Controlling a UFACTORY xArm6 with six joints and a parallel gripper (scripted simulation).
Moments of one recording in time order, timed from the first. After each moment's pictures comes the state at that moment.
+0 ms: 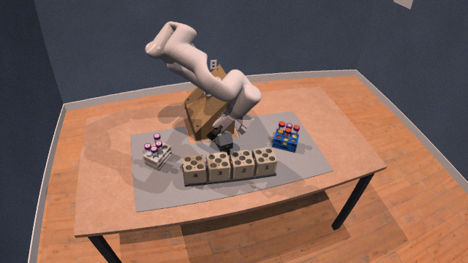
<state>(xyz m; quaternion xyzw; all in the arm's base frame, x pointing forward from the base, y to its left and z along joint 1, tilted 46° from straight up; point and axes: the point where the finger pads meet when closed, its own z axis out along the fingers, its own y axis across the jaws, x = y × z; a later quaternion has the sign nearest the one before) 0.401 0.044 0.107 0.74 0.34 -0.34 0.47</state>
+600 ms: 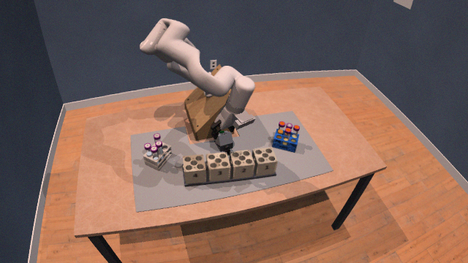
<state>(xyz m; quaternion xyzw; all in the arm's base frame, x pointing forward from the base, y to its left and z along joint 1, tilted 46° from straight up) 0.409 0.061 0.083 0.84 0.22 -0.14 0.47</state>
